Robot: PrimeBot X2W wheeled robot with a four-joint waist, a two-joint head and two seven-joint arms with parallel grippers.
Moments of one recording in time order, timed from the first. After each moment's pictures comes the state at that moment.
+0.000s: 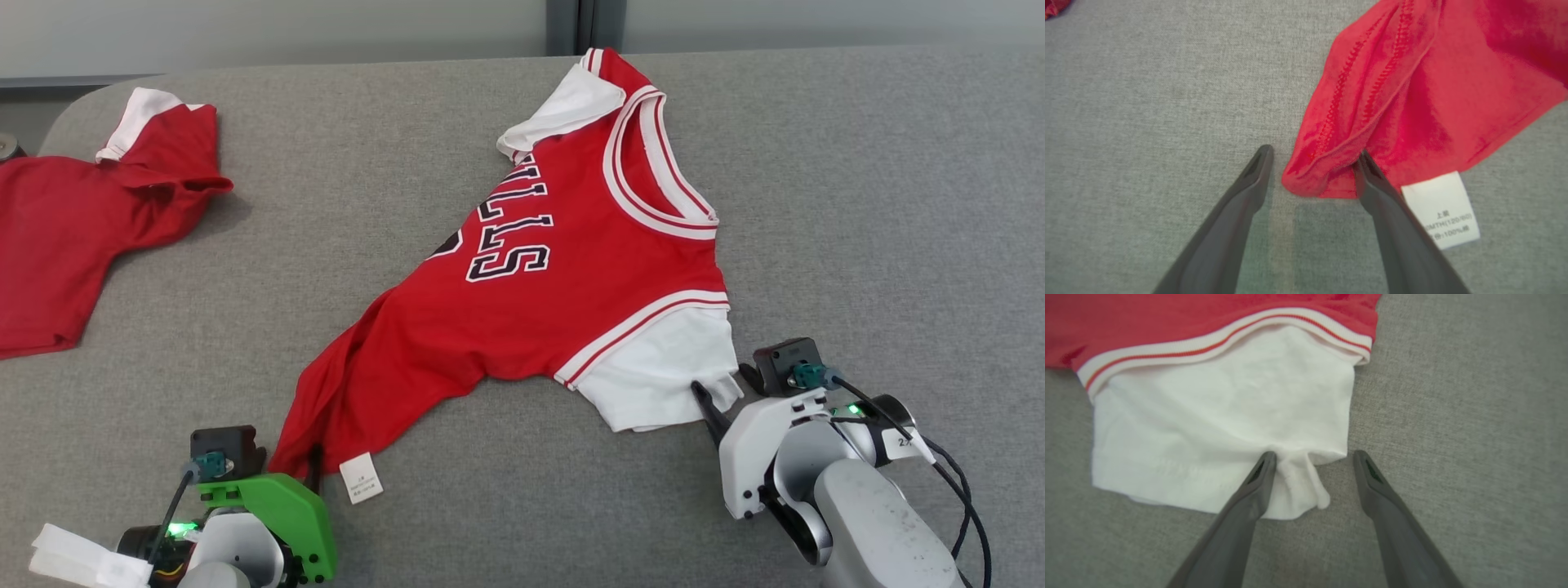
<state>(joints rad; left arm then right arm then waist) -0.13 0.10 -0.06 0.40 -0.20 -0.03 0.24 -0.30 -0.12 0.25 0.50 0.13 0.13 0.20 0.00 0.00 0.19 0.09</state>
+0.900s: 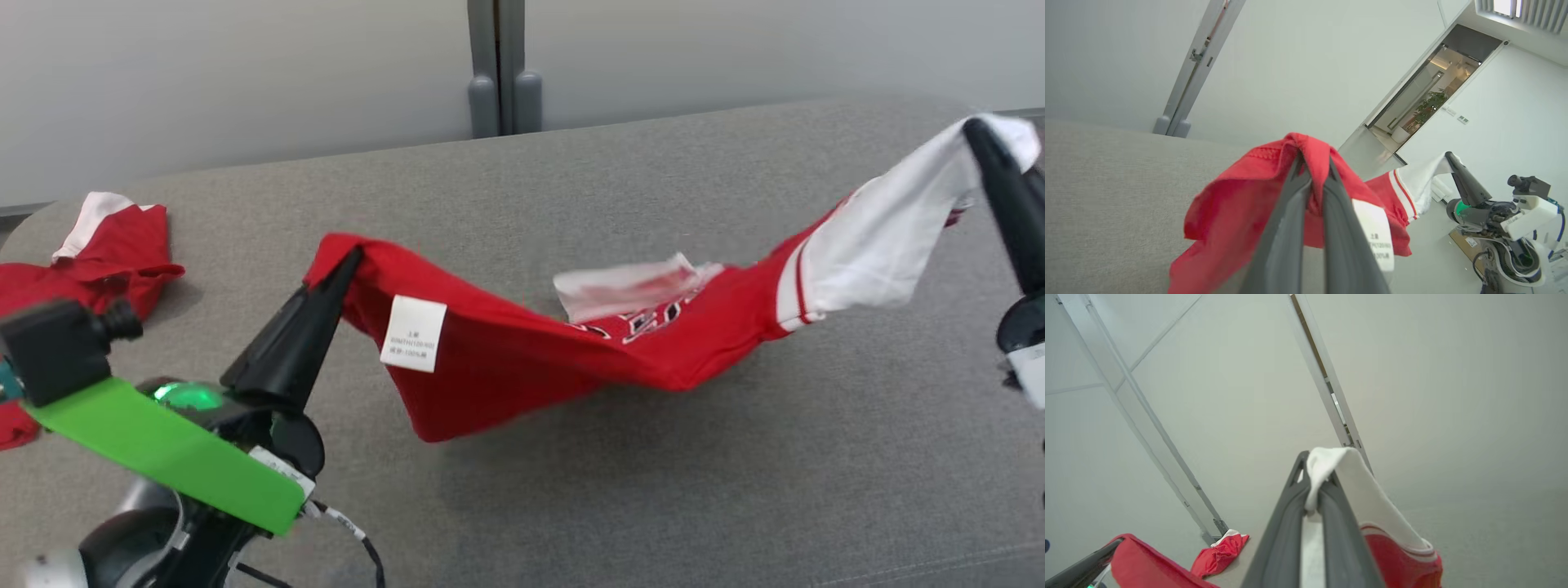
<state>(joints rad) -0.09 0.05 -0.05 -0.57 -0.93 -0.01 0.62 -0.19 -0.18 -0.19 -0.51 0.81 0.13 0.46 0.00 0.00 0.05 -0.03</state>
